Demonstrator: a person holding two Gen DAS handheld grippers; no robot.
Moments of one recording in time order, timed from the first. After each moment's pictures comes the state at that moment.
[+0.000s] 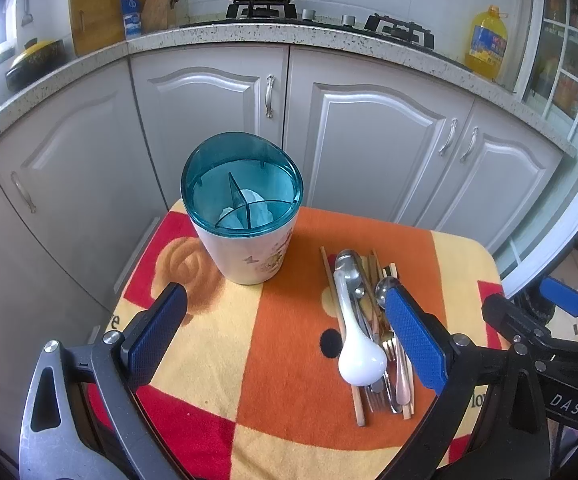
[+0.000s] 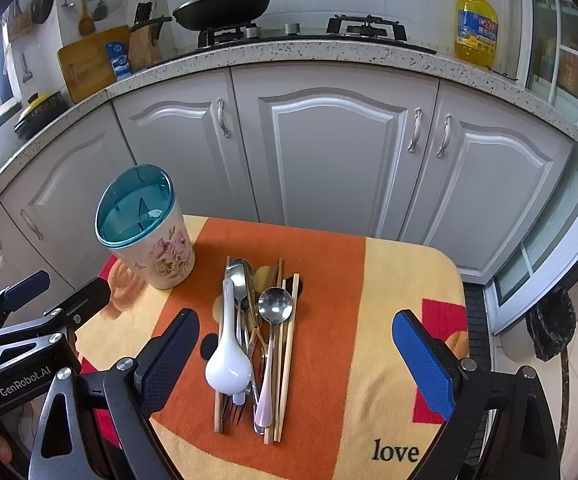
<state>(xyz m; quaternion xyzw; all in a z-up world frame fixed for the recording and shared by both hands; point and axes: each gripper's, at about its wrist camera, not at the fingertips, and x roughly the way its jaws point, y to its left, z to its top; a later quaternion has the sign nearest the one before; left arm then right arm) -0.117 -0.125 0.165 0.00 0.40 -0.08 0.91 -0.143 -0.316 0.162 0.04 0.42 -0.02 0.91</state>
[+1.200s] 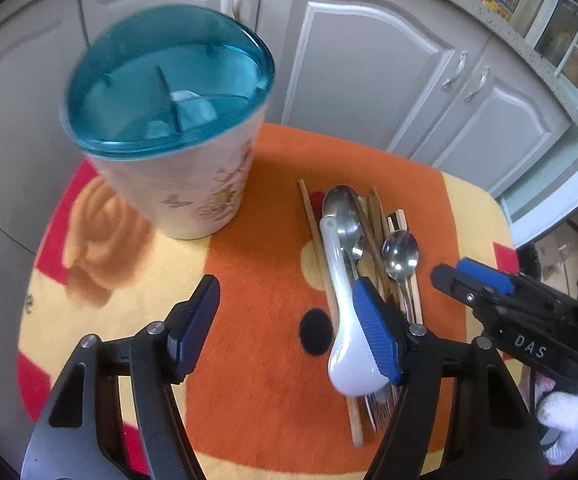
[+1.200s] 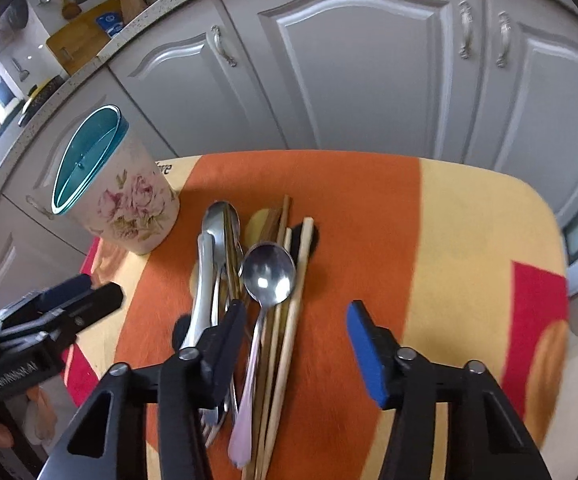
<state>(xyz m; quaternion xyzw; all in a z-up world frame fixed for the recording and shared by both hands) -0.052 -0.152 0.069 -0.01 0.52 -0.13 0.84 -0.069 -0.348 0.046 0.13 0.51 0.09 0.85</state>
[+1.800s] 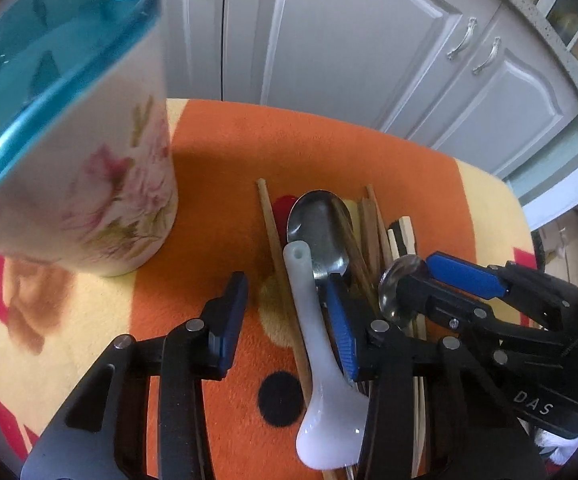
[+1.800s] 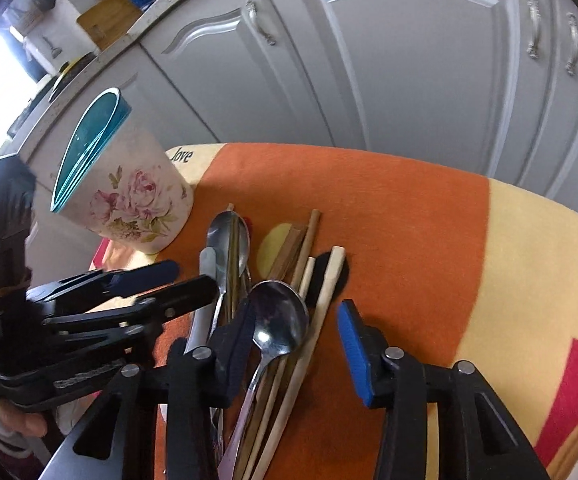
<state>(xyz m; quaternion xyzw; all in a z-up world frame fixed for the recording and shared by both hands) -0.004 -0.193 0.028 0.00 0.55 -0.15 0.82 -0.029 -0.347 0.021 0.11 0.51 0.18 0.83</state>
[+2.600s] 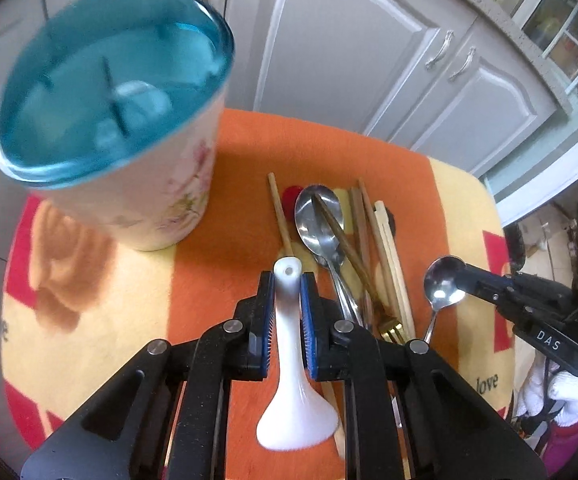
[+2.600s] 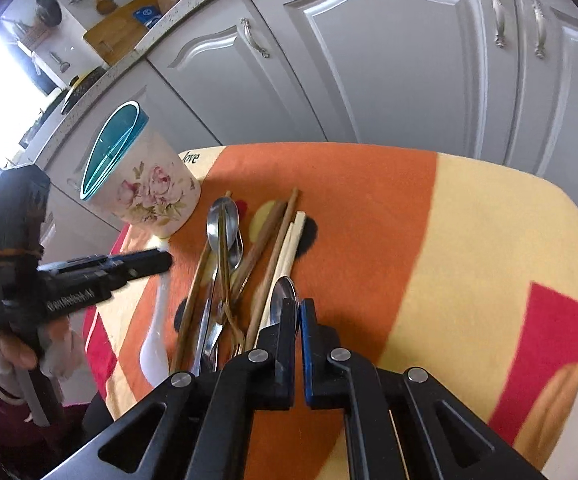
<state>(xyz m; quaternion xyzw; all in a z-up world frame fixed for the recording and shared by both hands) -0.030 -0.156 0.064 -0.01 0.54 -0.18 0.82 -0.079 -0.383 0.040 0.14 0.50 0.18 0.84</state>
